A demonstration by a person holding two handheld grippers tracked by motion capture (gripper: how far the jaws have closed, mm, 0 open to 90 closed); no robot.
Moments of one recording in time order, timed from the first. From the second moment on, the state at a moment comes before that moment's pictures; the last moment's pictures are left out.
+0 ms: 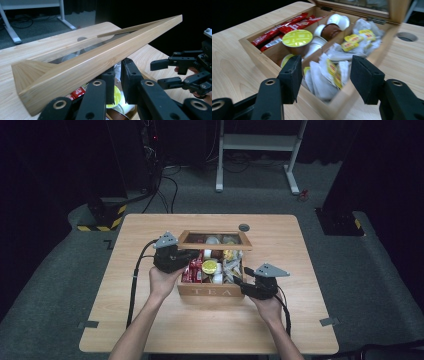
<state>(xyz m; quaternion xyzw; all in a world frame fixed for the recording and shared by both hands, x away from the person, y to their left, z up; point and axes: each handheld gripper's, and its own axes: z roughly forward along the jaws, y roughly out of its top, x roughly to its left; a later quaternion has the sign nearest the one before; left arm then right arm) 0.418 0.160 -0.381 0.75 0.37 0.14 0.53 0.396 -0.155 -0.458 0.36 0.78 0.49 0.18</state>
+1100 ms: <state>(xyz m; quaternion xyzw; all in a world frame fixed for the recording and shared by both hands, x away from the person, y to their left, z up) 0.433 0.160 -0.371 0.74 0.38 0.13 0.54 0.430 -0.081 -0.455 0.36 0.81 0.44 0.14</state>
